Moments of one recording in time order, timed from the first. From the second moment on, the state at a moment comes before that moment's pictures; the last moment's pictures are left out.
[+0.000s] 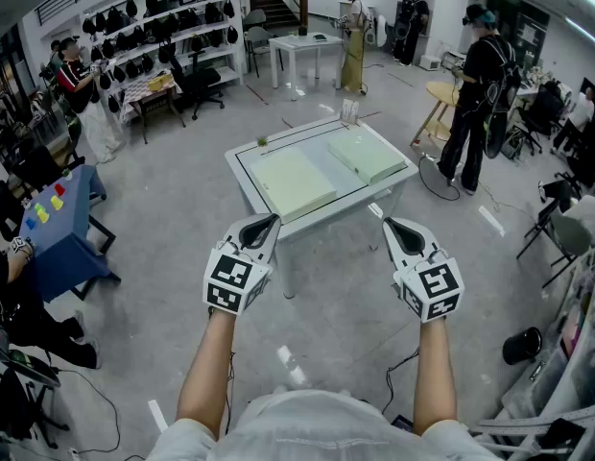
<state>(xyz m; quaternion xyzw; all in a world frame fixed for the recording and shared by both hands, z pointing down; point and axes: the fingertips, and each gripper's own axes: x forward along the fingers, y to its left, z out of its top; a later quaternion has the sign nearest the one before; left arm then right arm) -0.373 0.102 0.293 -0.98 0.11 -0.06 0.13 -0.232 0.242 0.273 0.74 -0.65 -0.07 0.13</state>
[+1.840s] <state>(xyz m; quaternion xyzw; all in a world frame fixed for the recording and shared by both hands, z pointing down) -0.233 0.116 0.362 -0.98 0.17 -0.08 0.06 -0.069 0.263 0.330 0.70 -0.71 0.00 0.07</state>
